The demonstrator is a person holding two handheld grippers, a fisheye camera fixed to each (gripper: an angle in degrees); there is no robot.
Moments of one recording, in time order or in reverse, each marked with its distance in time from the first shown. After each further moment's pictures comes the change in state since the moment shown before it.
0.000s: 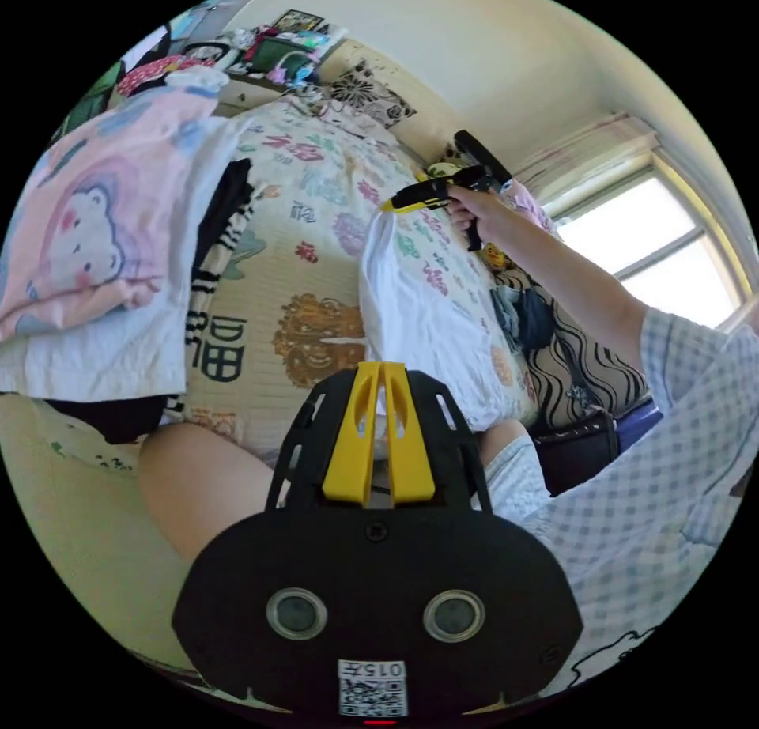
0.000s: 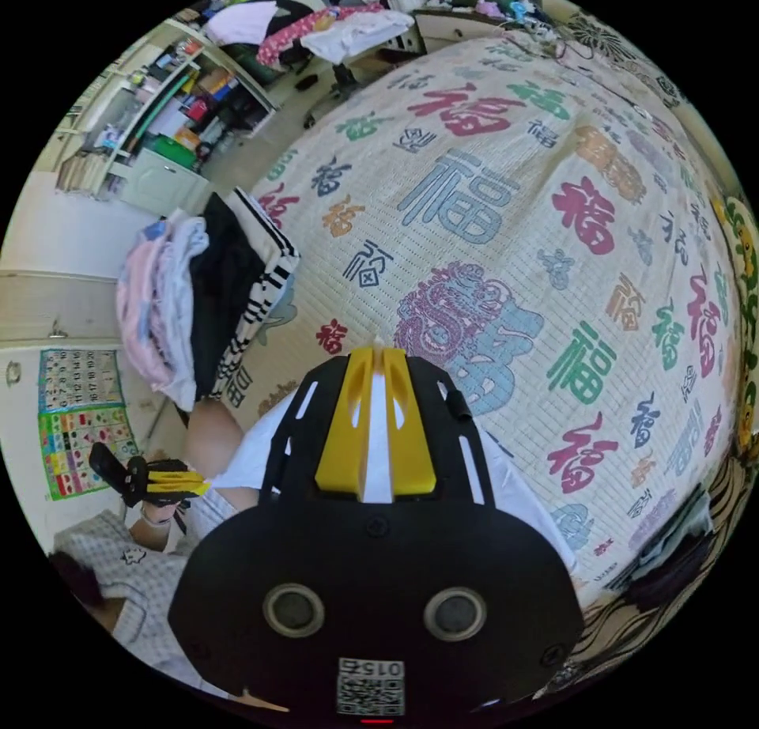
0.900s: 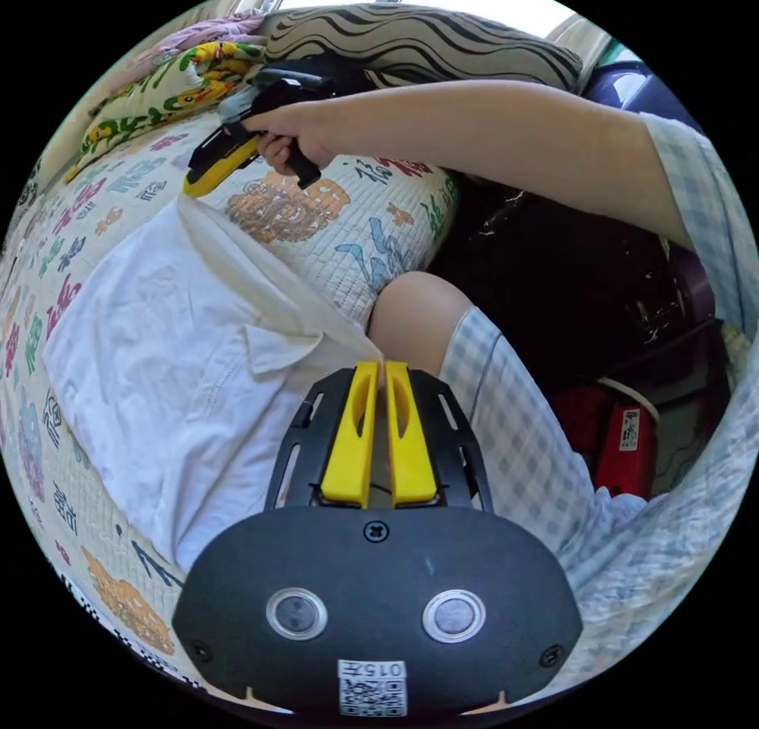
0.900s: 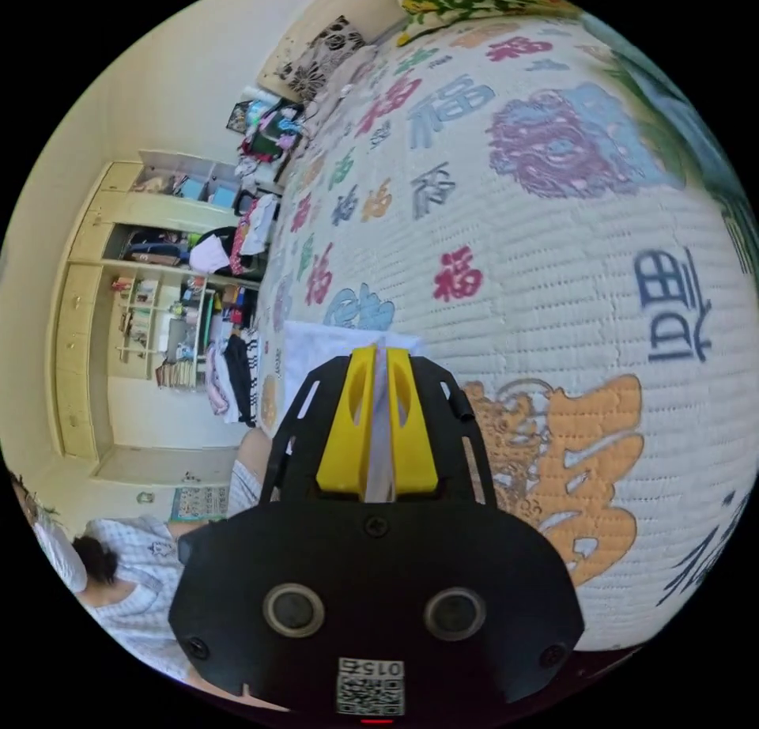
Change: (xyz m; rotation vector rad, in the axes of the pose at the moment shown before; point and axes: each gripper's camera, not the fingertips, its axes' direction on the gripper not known) left arm 0.381 0.190 0.470 -0.626 0.080 0.879; right arm 0.417 0.568 -0.164 0.433 -0.464 0.606
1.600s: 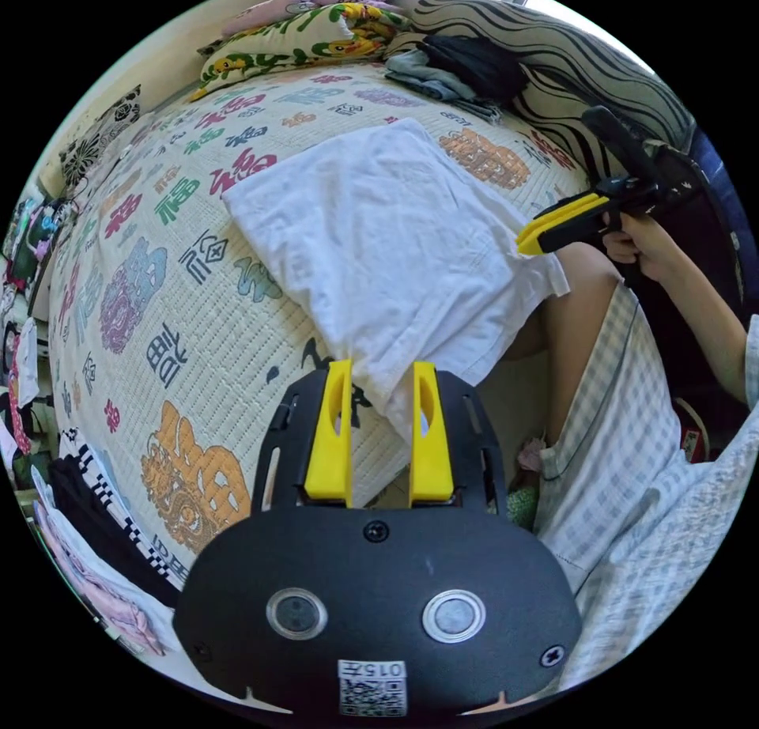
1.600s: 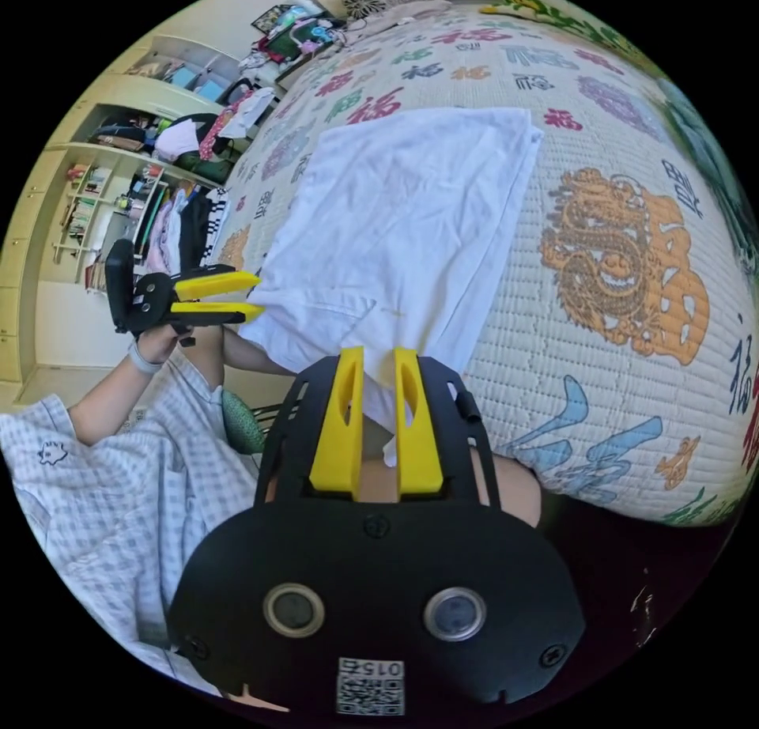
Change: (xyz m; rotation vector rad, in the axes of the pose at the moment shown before) left arm -0.096 0.087 0.032 -0.104 -0.313 -0.256; right arm -0.116 0.225 -0.029 -0.216 0.282 -0.215
